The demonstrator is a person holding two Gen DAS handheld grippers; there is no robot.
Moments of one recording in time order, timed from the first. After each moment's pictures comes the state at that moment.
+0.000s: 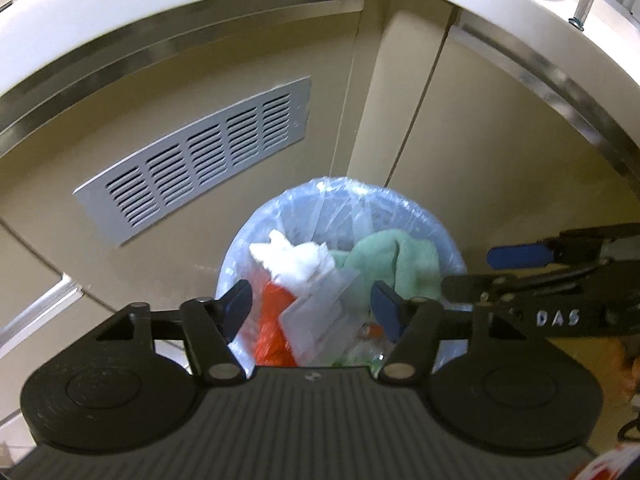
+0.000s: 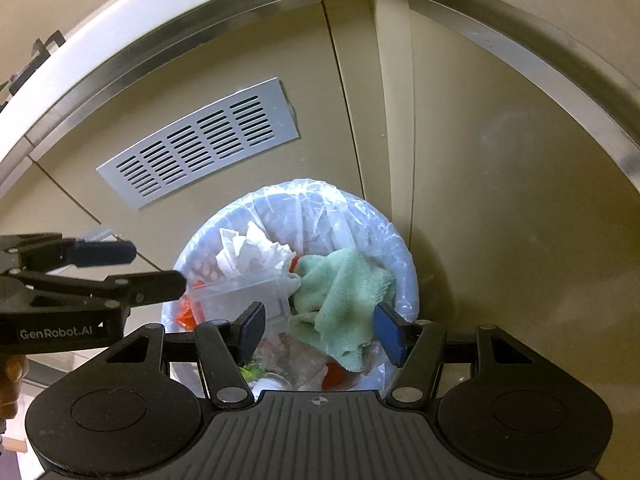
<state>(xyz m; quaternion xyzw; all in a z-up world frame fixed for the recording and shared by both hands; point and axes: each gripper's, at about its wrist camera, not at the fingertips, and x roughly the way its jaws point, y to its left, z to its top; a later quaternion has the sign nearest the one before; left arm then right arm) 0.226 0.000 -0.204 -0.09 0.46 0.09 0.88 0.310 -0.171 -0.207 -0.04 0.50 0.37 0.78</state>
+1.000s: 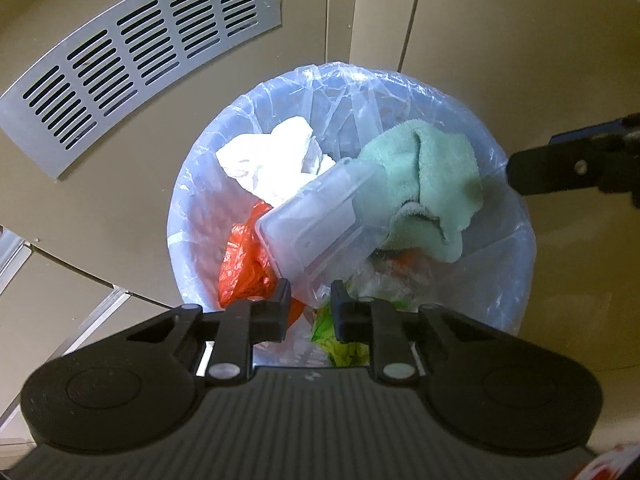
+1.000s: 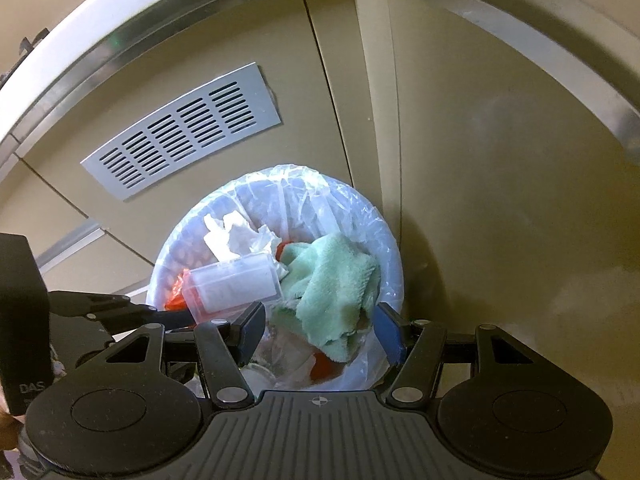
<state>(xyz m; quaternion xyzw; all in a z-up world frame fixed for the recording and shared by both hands) 0.241 -0.026 -0.293 -0.04 0.53 0.09 0.84 0.317 -0.176 -0.223 -0.04 0.51 0.36 0.78</state>
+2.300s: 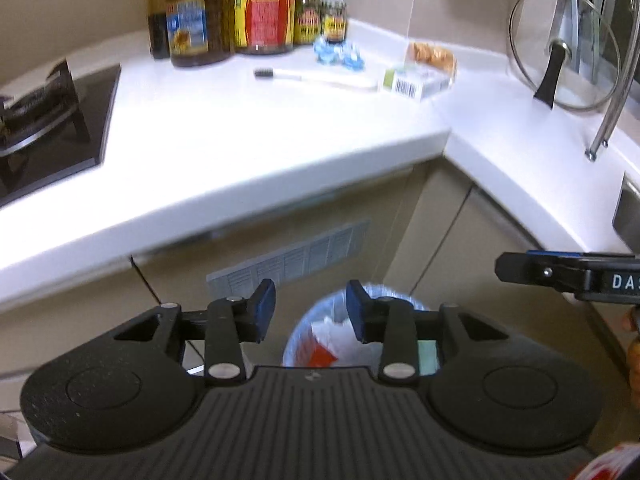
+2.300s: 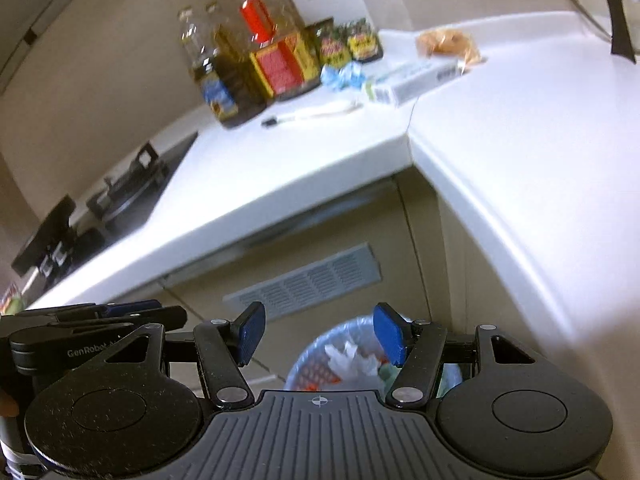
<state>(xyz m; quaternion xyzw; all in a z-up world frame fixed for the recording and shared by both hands) 0.181 0.004 -0.053 -0.11 0.36 0.20 0.90 0.309 -0.189 -0.063 0.07 0.40 0.45 0.80</state>
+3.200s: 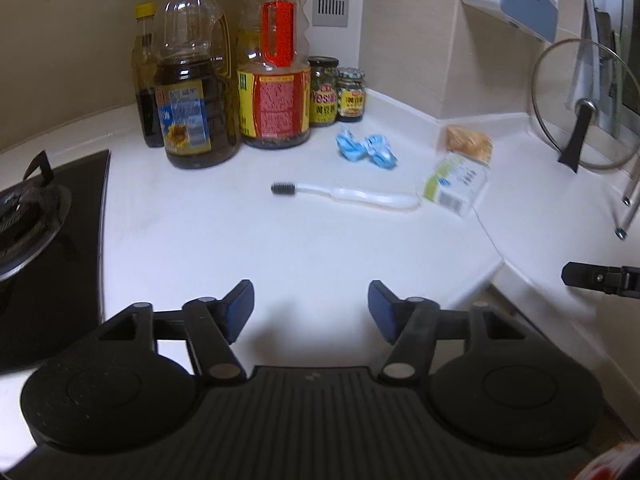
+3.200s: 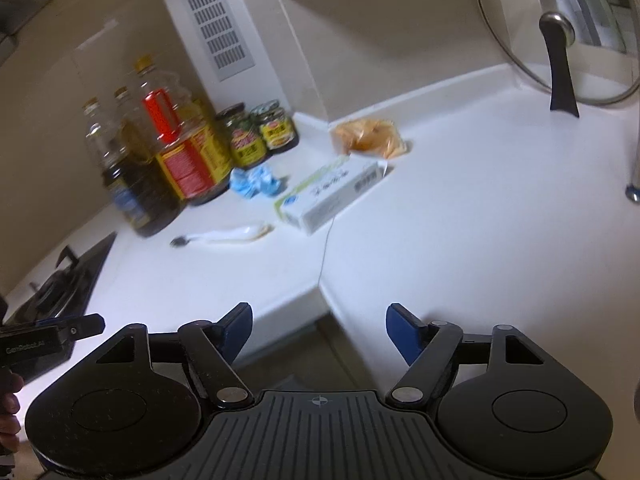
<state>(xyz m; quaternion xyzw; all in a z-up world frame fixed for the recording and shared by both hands) 0.281 0.099 -0.005 -0.08 0.31 0.20 0.93 0.408 -0.167 -0.024 0.10 0.35 0.34 0.87</state>
